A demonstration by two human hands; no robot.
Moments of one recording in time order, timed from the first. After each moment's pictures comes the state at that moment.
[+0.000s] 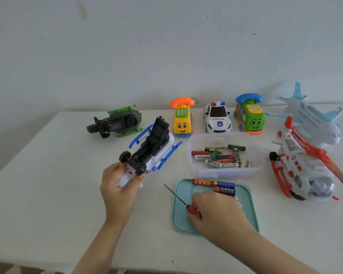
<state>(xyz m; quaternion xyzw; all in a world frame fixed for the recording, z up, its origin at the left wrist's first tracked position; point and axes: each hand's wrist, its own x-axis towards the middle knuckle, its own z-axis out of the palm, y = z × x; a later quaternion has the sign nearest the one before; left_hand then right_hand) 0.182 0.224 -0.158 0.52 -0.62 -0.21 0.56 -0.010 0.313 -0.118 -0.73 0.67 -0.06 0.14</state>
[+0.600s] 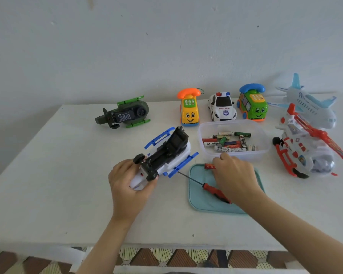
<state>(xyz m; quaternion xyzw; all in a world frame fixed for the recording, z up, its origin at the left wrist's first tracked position) 0.223 0.232 -0.174 0.42 -0.74 -0.07 0.52 -0.008 0.290 -0.117 -0.67 0.74 0.03 -0.03</state>
